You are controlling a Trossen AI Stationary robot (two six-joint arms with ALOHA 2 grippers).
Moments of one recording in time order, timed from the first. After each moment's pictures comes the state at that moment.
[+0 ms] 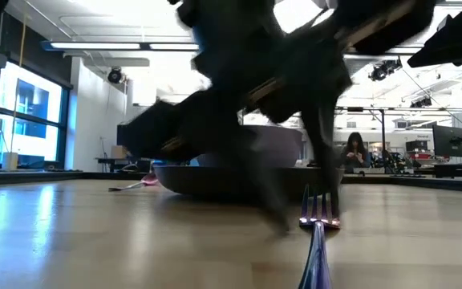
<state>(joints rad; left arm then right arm) -0.29 2.31 1.78 -0.63 0.10 -1.44 0.86 0.97 0.58 -0.47 0.89 0.76</state>
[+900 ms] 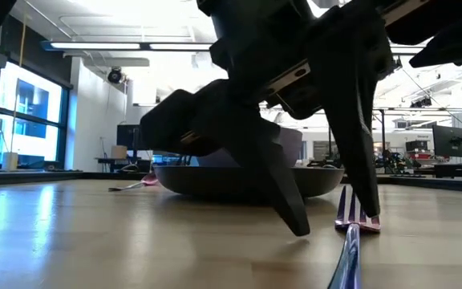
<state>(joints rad) -0.29 2.40 1.96 -0.75 0.13 -1.35 0.87 0.96 0.59 -0.49 0.89 0.76</state>
